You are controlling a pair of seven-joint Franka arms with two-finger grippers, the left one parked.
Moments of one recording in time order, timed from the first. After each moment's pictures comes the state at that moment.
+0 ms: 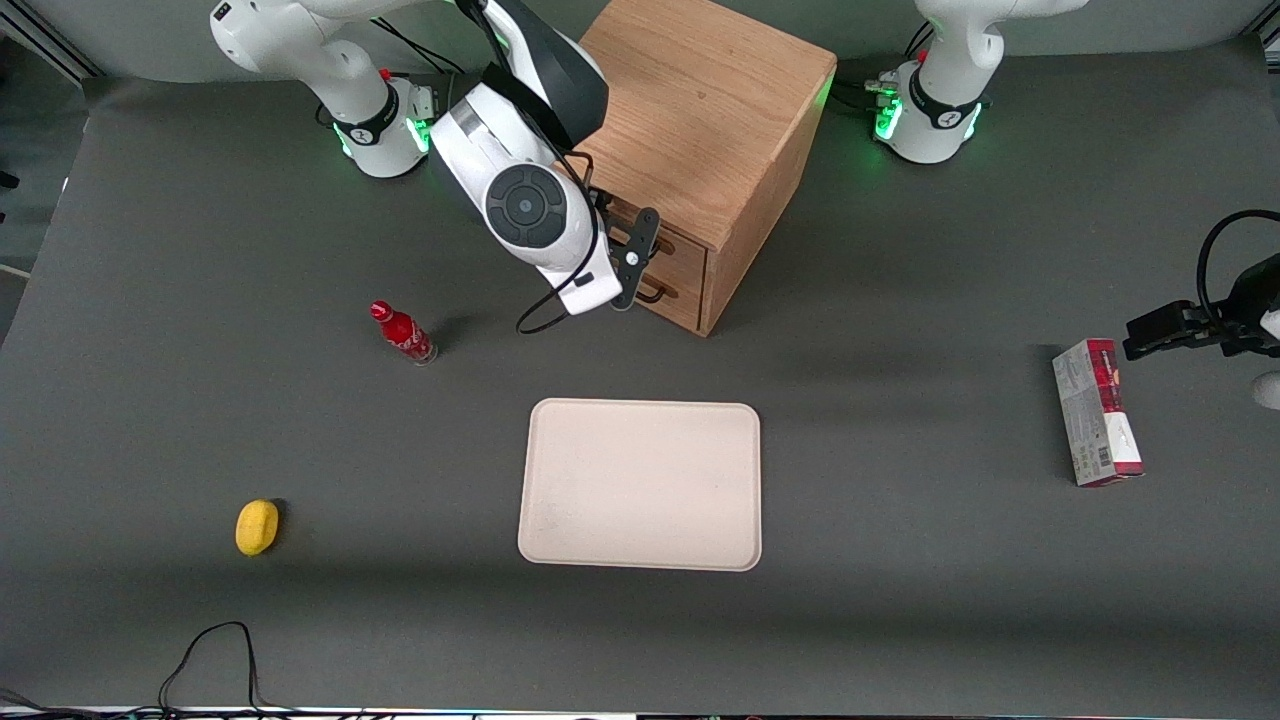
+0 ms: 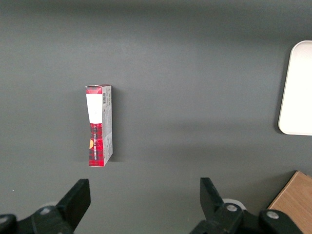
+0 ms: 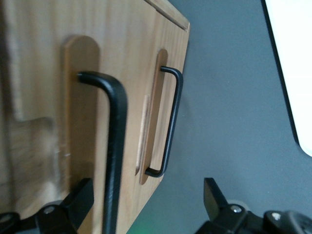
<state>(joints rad) 0.76 0.40 -0.05 -1.56 0.29 1.66 -0.56</state>
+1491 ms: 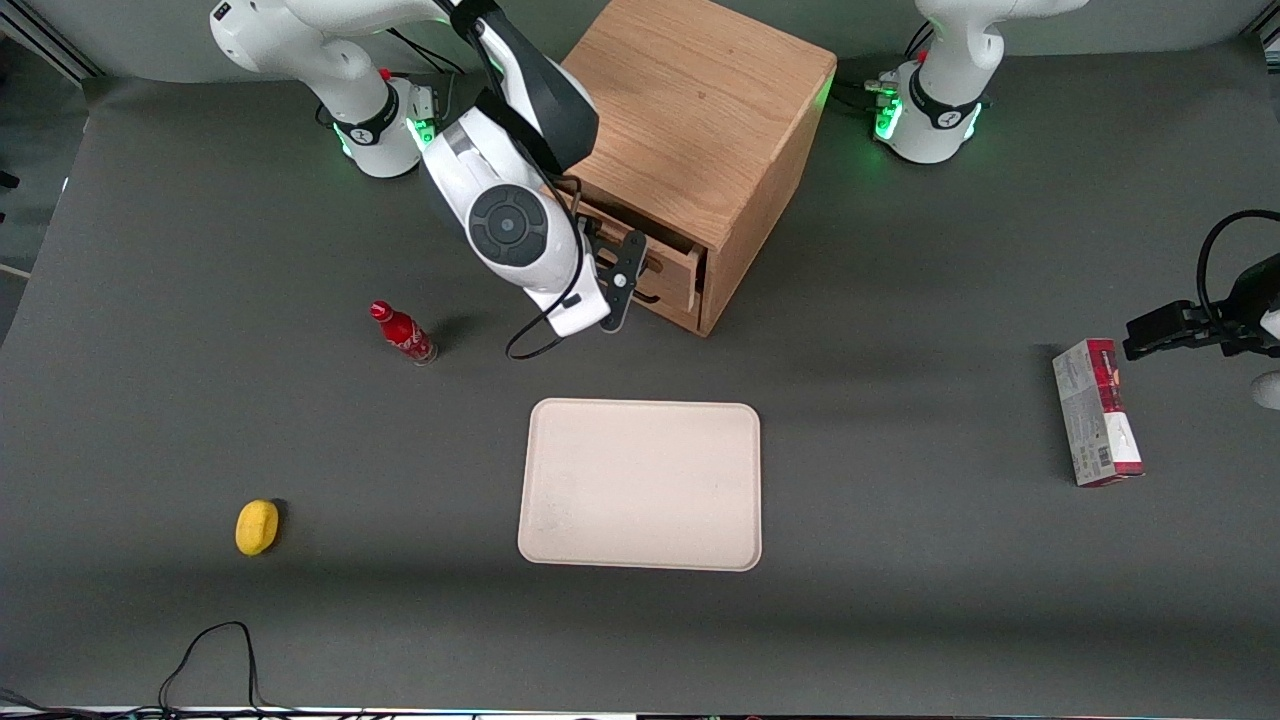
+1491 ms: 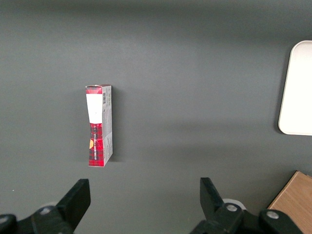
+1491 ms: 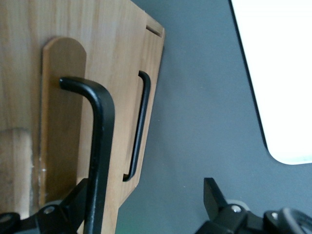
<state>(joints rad) 0.74 0.41 -0.08 -1.58 0.28 1.73 -0.63</state>
